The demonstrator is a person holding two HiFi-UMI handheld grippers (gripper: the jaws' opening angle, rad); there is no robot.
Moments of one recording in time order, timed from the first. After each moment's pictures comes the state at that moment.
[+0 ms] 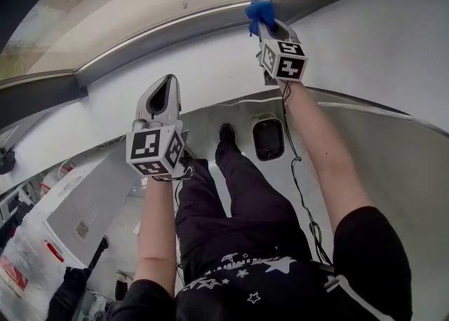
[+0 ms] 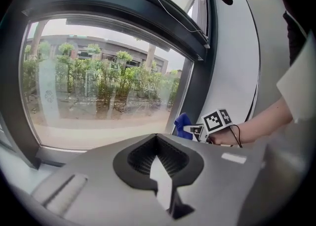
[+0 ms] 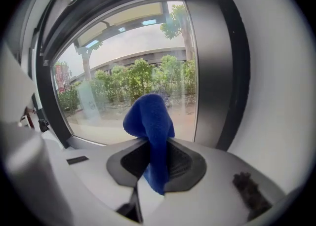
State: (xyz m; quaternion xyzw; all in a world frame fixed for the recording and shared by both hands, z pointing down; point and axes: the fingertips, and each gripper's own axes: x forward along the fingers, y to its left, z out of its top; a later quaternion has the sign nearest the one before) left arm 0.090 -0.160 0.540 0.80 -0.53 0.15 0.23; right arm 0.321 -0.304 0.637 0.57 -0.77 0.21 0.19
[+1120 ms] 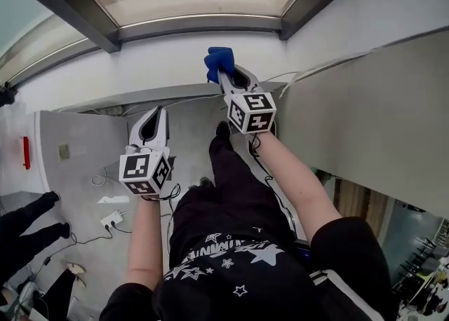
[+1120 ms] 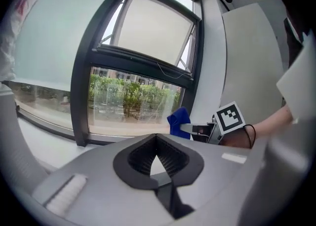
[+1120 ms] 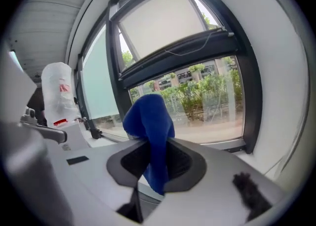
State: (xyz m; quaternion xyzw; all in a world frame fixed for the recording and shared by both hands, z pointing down) left arm -0.014 0.154 0.434 0.76 -0.61 0.08 0.20; right arm 0.120 0.021 0.468 0.41 -0.89 0.18 0.10
